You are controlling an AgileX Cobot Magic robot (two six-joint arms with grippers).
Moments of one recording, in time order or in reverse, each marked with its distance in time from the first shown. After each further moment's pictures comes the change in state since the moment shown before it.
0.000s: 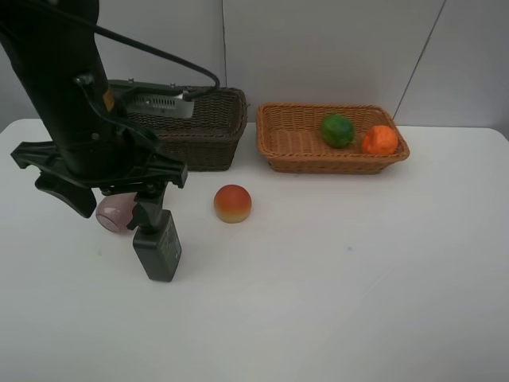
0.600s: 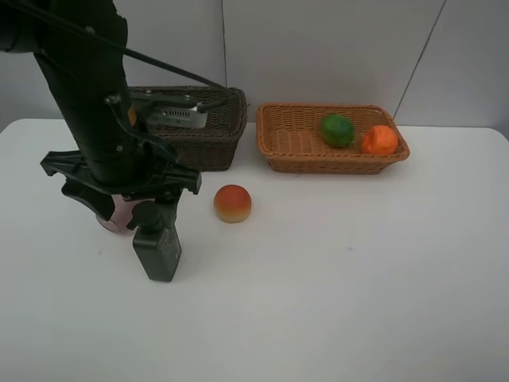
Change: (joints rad) left arm 0.000 0.075 0.001 0.000 -0.089 0.006; right arm 0.000 0.000 0.000 0.000 0.000 0.000
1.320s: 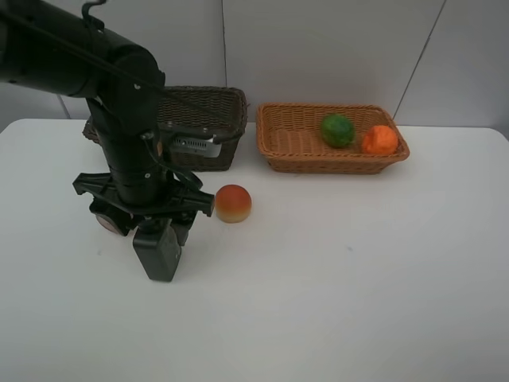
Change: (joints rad) left arm 0.000 0.152 0.004 -0.001 -0.096 0.018; right arm 0.000 0.000 0.000 0.001 0.000 0.000
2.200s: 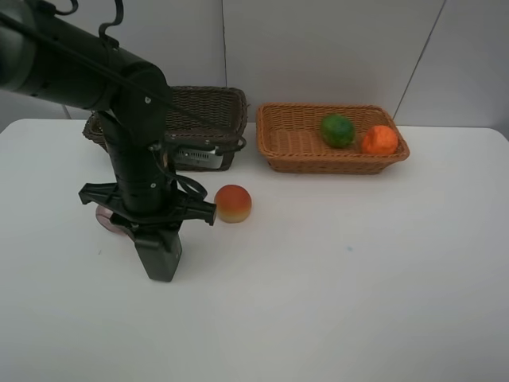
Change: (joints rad) left arm 0.001 0.043 0.003 -0.019 -0.007 0.001; right arm 0.000 0.000 0.000 -0.001 0.000 0.000
